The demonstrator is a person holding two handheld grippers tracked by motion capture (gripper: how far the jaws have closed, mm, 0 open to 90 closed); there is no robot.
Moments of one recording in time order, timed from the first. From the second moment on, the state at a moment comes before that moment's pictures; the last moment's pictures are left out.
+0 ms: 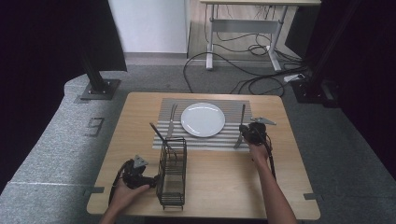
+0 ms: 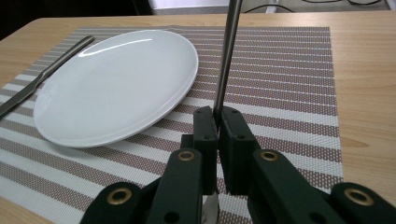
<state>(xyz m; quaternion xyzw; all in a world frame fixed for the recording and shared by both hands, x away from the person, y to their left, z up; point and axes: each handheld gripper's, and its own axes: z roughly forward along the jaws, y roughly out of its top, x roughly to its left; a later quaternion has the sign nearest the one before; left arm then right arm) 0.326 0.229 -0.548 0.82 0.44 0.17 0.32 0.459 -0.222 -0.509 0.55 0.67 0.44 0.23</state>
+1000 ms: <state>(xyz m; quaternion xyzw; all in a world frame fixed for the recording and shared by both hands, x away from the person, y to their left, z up) 0.326 0.229 -0.548 0.82 0.44 0.17 0.32 0.475 -0.220 -0.542 0.59 0.68 0.38 0.21</state>
